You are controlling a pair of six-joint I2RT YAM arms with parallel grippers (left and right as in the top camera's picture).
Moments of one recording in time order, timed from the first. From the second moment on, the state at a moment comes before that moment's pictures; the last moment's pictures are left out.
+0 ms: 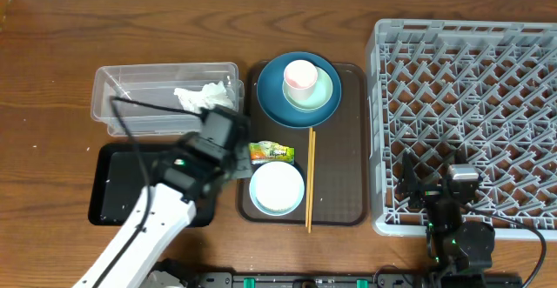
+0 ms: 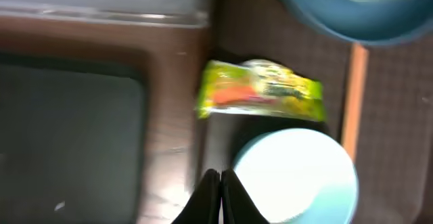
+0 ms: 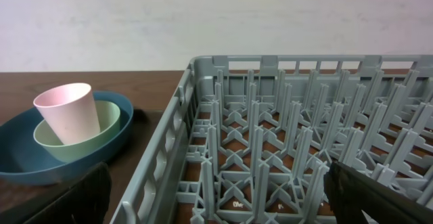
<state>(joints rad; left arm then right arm) -0.49 1.19 0.92 -0.87 -0.08 -0.58 0.07 0.01 0.01 -0.07 0.00 0.07</state>
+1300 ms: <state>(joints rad) -0.58 1.57 0.92 -0.76 0.10 -0.53 0.07 0.01 0.01 -0.07 0.00 0.07</state>
